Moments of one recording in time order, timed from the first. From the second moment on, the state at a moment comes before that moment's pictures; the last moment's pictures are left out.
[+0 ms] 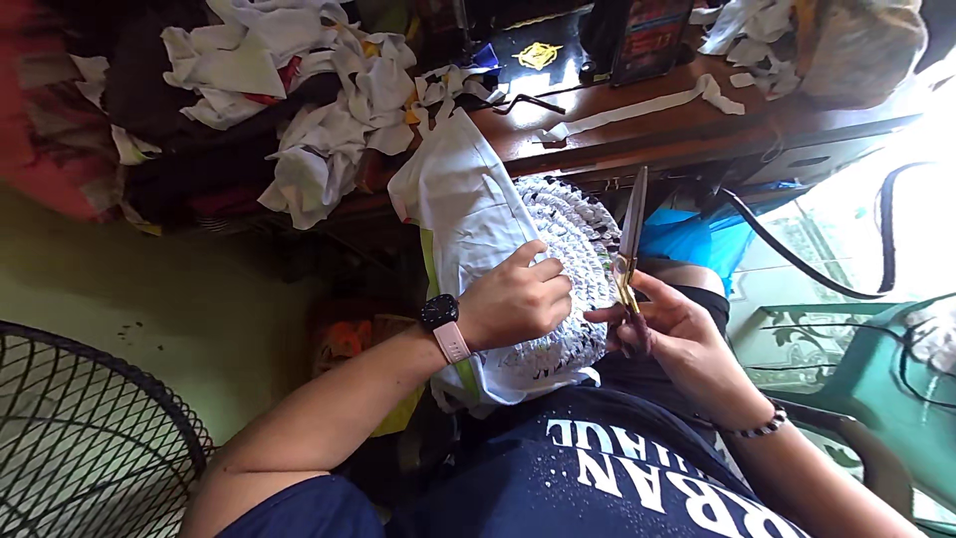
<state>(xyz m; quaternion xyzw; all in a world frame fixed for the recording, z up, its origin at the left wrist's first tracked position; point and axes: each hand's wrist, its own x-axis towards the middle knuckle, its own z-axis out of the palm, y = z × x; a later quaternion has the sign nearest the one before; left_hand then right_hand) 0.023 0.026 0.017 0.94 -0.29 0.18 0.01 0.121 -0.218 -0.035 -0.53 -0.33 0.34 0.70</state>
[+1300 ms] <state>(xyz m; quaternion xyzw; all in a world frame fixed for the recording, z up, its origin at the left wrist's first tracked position) 0.120 0.182 0.042 0.96 0.12 0.22 0.11 0.117 -0.182 -0.035 -0.60 -0.37 0.26 0.65</state>
